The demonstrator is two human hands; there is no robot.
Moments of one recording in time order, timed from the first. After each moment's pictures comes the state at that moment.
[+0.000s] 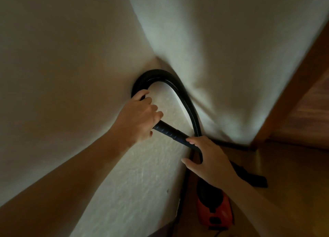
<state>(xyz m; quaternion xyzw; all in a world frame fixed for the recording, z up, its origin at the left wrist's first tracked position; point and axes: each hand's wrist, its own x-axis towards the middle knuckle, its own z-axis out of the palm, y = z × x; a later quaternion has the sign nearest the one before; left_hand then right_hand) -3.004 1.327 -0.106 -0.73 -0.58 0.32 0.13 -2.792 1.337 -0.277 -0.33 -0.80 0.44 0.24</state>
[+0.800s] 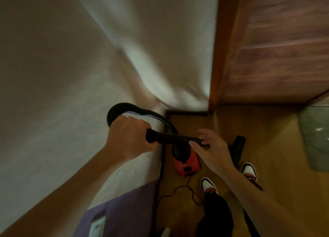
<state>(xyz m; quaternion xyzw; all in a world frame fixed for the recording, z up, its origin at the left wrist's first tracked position) -2.866 1.230 -0.038 -0.69 -0.70 0.15 -0.06 -2.630 1.246 -0.210 -0.54 -0.62 0.51 0.24</state>
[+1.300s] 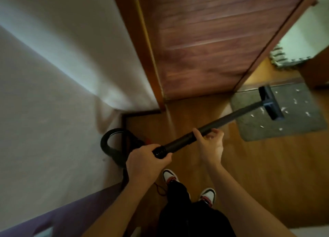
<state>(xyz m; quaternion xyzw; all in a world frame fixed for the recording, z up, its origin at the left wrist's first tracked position) -2.626 1.167 -0.092 -0.57 -0.77 -0.08 -0.27 -2.445 1.211 -0.178 -0.77 -0.27 0.46 0.34</state>
